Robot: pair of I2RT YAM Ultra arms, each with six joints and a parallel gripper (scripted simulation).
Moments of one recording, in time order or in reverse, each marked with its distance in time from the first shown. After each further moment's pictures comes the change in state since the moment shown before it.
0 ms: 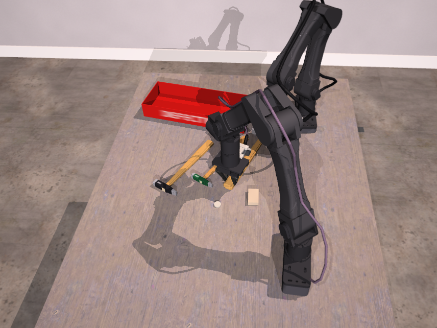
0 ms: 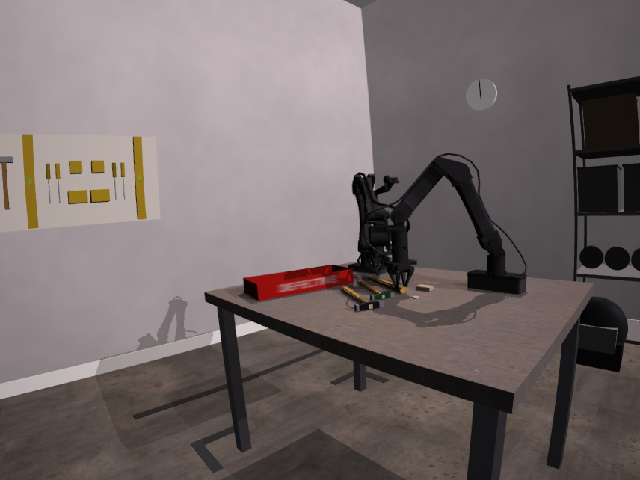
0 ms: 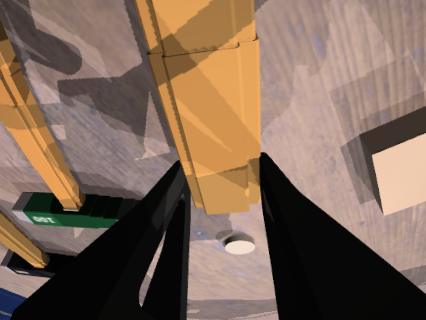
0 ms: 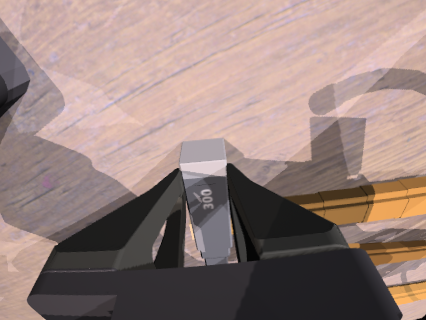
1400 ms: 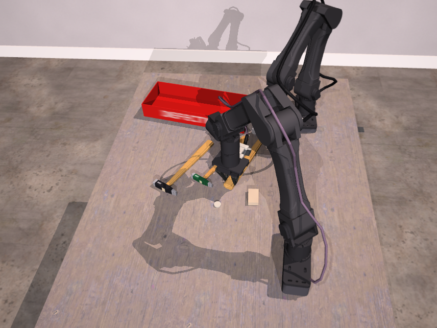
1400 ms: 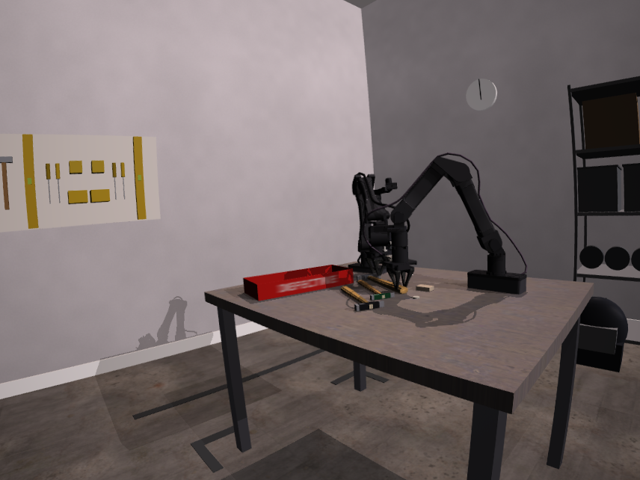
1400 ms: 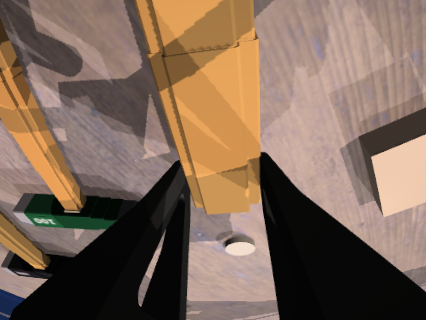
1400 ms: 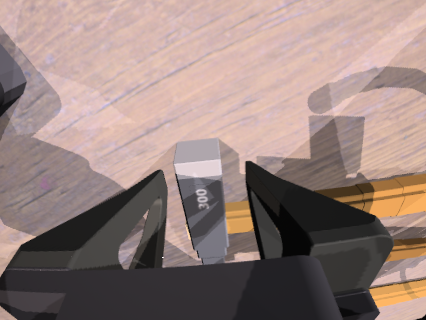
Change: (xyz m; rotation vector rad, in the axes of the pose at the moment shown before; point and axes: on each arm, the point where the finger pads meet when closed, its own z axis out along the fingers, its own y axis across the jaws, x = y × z) left arm -0.001 0.000 0.000 0.001 -0.005 0.001; right arm 0.000 -0.002 0.000 0.007 0.000 0.008
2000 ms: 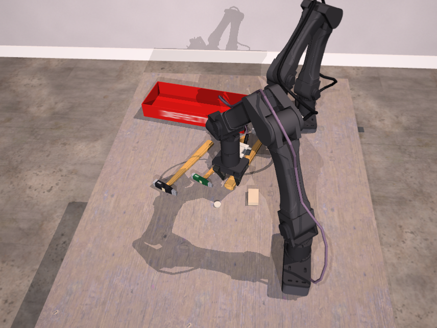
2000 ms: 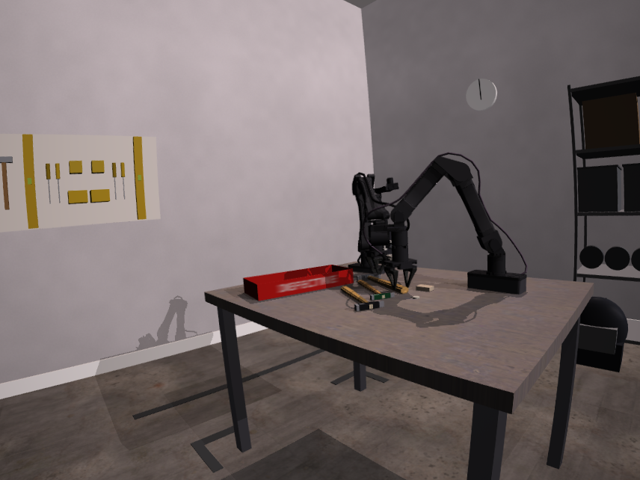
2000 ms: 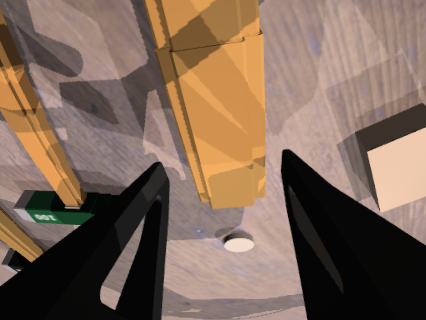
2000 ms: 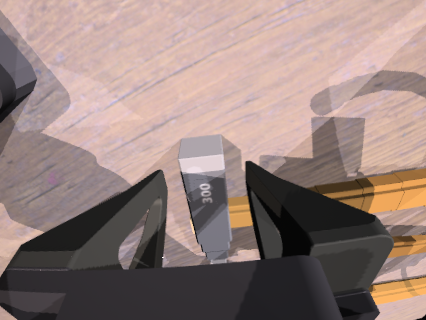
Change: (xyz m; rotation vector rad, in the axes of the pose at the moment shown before) left arm 0.000 -0.001 -0.003 0.002 0.001 0.000; right arm 0.000 0.002 -0.005 -0.007 -0.002 0.000
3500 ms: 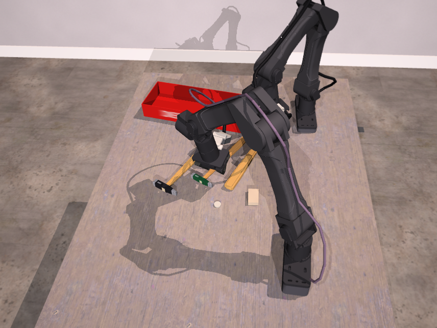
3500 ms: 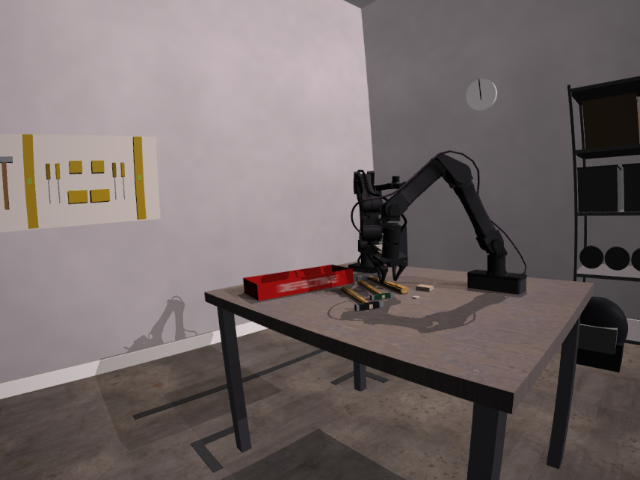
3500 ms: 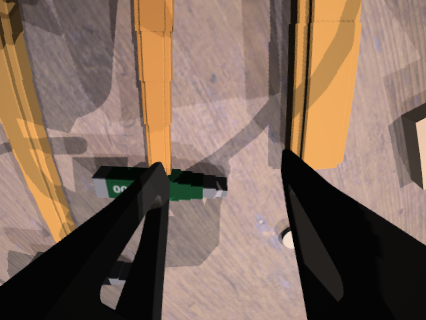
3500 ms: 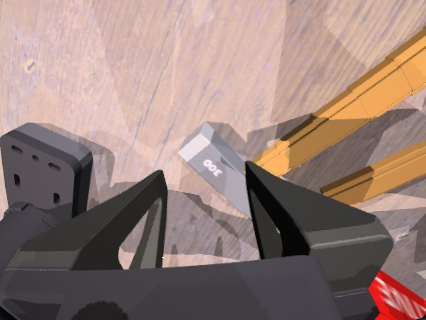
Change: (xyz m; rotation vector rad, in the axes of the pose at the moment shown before) left arm 0.004 0.052 -0.030 0.044 -0.265 -0.057; right arm 0.001 -0.011 -0.035 -0.119 -0.120 0.647
